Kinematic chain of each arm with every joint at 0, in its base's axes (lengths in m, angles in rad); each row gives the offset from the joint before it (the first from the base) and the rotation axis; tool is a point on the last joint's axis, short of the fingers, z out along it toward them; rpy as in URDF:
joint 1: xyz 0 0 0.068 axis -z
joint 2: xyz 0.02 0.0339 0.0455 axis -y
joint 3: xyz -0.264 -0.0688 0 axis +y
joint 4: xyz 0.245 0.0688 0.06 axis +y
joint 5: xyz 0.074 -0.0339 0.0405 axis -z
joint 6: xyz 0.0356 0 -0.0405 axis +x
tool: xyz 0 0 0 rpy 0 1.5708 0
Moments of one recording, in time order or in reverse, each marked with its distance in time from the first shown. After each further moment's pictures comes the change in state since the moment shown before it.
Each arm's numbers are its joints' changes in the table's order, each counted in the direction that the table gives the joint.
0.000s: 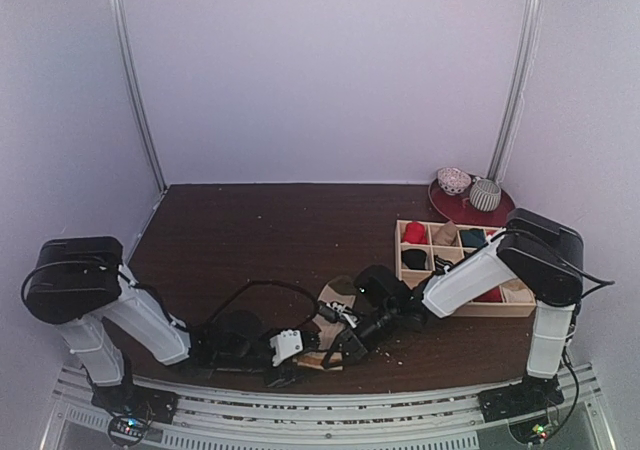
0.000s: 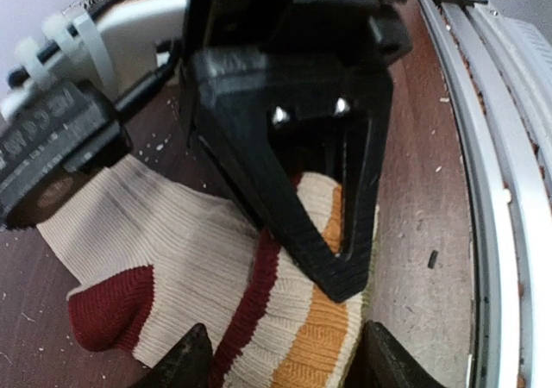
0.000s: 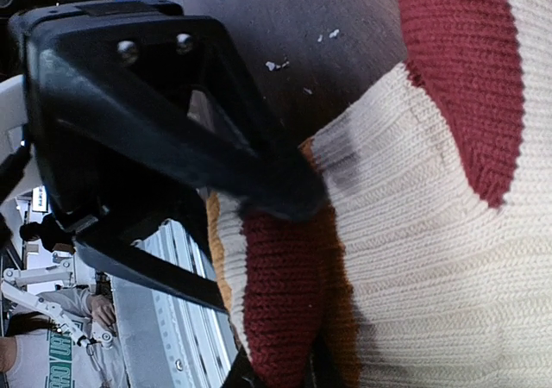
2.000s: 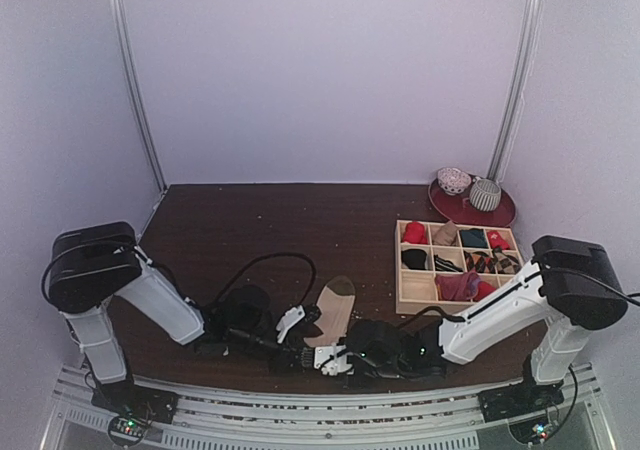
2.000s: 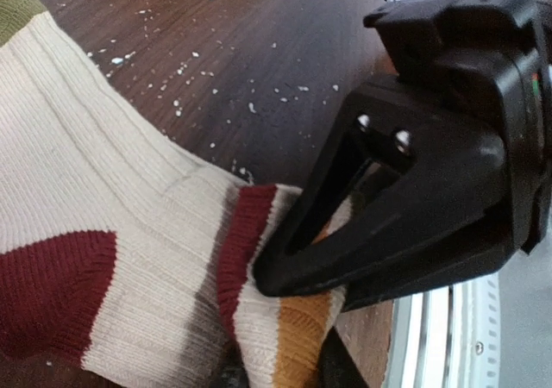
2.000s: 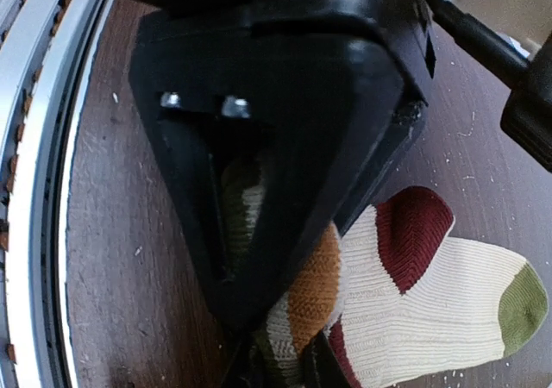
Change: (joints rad) left arm -0.174 -0.116 -0.124 0.134 0.473 -0.481; right arm -0.363 0.168 0.135 -0.120 1.018 -0.837
